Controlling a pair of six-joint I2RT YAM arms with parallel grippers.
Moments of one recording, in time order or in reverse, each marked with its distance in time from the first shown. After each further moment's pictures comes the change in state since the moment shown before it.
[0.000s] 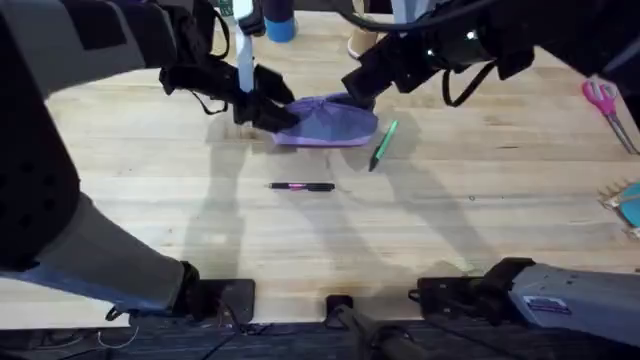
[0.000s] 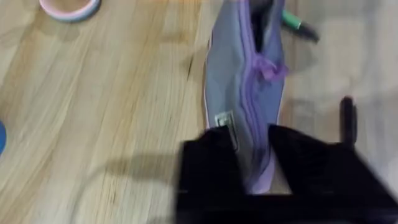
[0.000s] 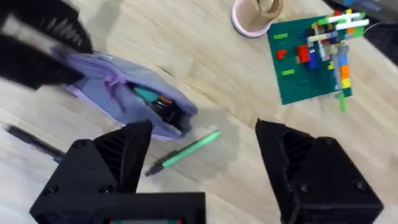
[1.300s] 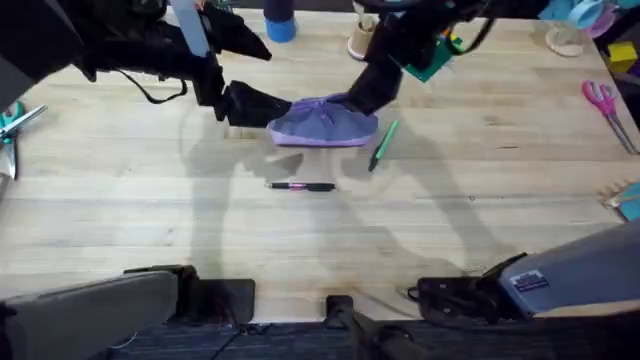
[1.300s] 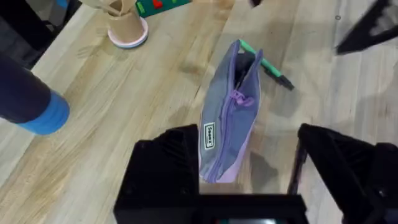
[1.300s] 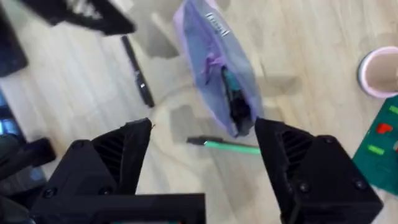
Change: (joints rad) left arm 0.101 -0.344 0.014 -0.158 0.058 -0.212; right arm -0.130 0.300 0.440 -0.470 -0.580 -0.529
